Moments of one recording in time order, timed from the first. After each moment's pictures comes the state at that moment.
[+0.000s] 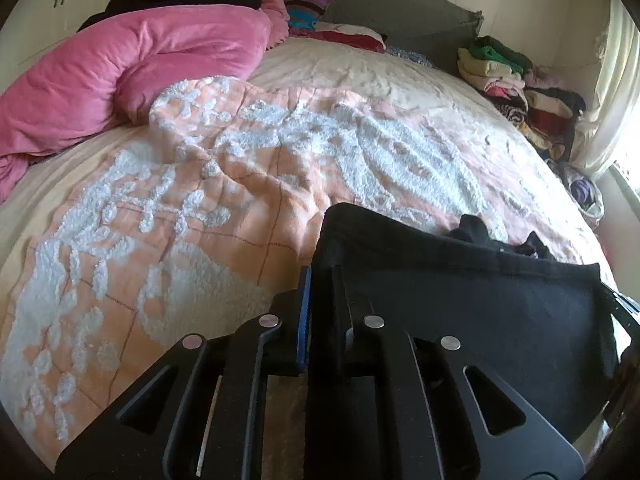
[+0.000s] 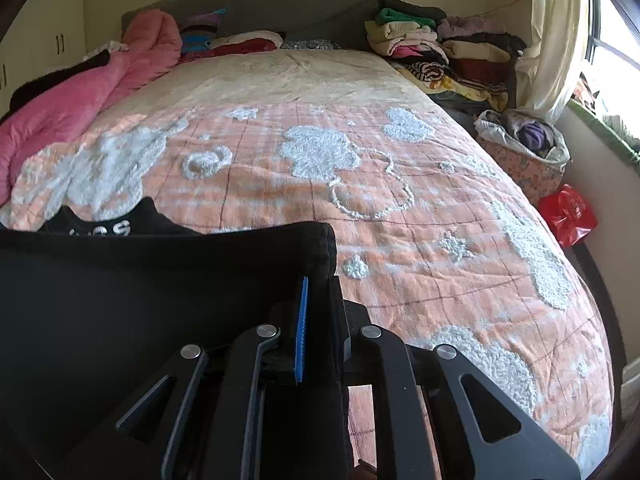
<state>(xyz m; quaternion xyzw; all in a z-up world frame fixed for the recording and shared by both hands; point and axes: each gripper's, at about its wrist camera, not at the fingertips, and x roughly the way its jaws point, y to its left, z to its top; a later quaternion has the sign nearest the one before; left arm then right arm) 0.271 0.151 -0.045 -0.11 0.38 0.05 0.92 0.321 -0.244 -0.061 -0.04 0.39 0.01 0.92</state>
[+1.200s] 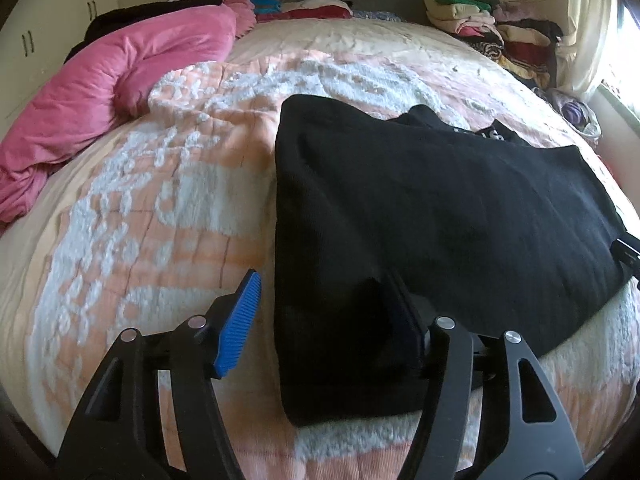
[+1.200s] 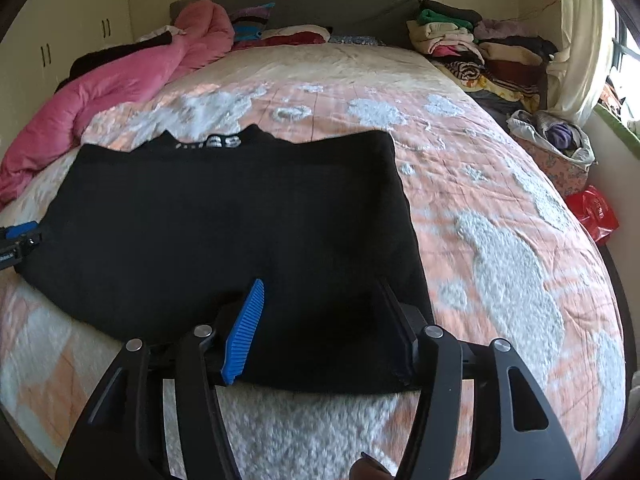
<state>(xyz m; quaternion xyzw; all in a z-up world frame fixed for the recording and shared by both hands) 0.187 0.101 -0.057 -0.01 0.43 0.03 0.90 0.194 -0.220 -0.060 -0.04 0.40 0.09 0.91</state>
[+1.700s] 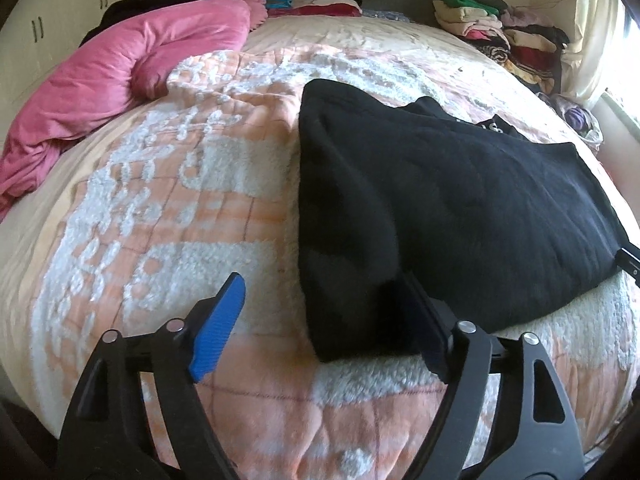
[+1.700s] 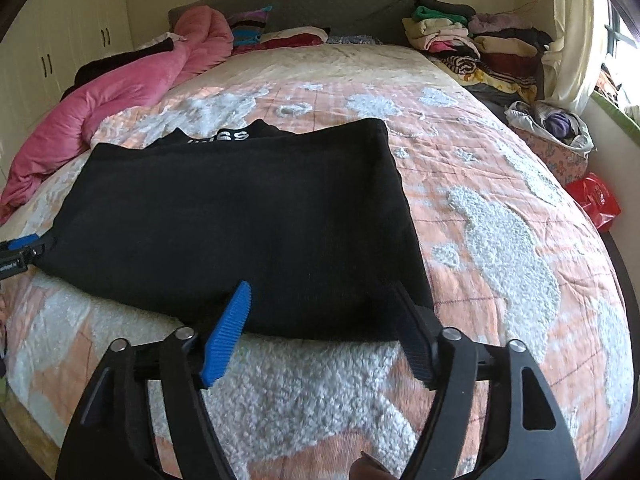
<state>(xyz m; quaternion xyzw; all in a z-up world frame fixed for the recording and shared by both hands) 0.156 0.110 -0.057 -0.03 0.43 0.05 0.90 0.165 -0.230 -0.057 -0.02 0.40 0.10 0.91</state>
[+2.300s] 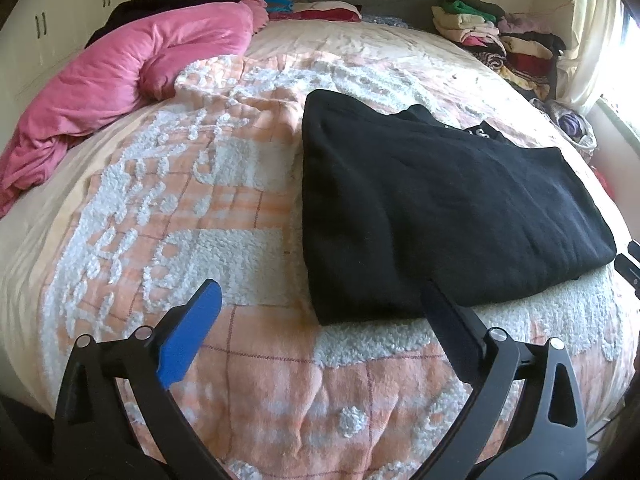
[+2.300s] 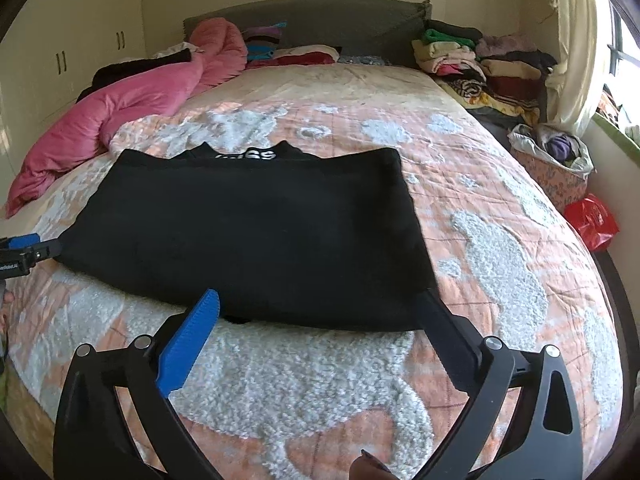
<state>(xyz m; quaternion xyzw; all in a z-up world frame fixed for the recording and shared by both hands) 0.135 0.110 -0.040 -0.04 0.43 0.04 0.90 0.138 -0.212 -0.033 -0.04 0.36 0.11 0.92</state>
